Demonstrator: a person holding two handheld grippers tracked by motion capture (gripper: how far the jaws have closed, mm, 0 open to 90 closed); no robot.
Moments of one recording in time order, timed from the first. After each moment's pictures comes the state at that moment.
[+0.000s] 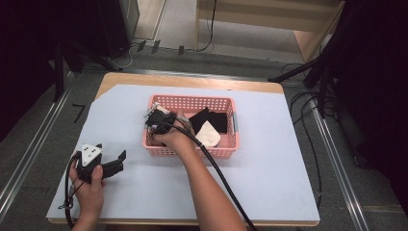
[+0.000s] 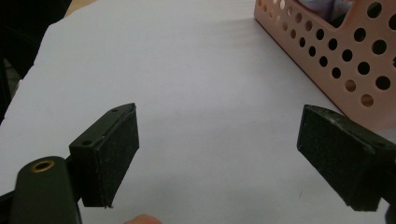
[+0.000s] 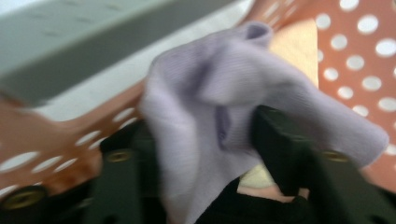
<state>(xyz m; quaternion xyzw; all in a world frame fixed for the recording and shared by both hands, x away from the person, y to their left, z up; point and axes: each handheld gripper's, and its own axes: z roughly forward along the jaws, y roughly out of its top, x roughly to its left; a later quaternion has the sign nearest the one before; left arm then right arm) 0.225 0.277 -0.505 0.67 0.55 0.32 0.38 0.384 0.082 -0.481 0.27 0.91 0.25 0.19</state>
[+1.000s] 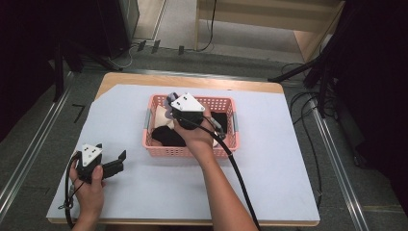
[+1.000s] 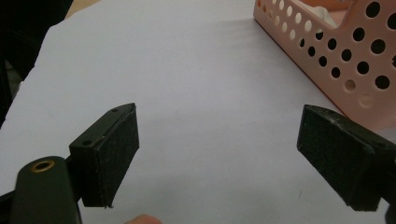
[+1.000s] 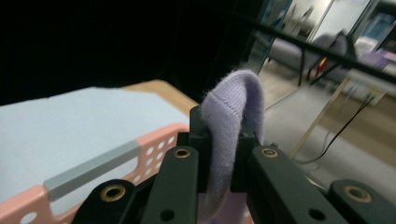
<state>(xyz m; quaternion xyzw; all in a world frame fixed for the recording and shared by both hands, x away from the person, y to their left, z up) 0.225 0.276 -0.505 0.67 0.55 0.32 0.38 0.354 -0.001 -0.416 0.26 0.73 0.53 0.33</state>
